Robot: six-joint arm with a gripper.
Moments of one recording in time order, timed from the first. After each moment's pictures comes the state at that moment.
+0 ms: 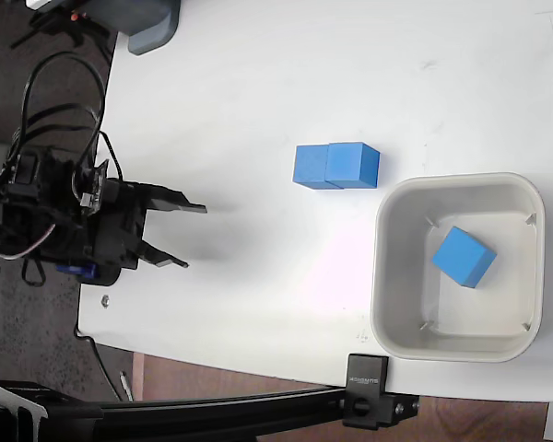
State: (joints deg) arm -6.9 173.6 173.1 44.7 11.2 5.7
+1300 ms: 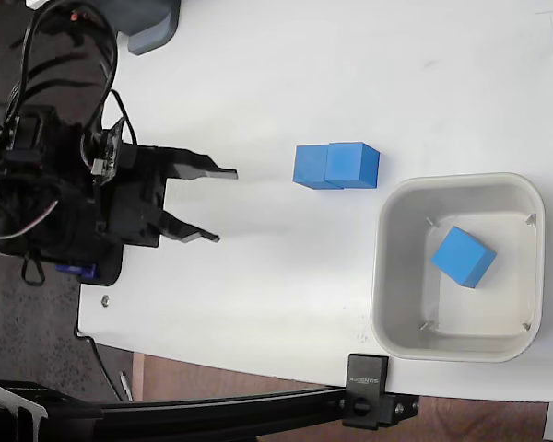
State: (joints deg) arm -7.6 129.9 140.4 33.0 8.5 7.7
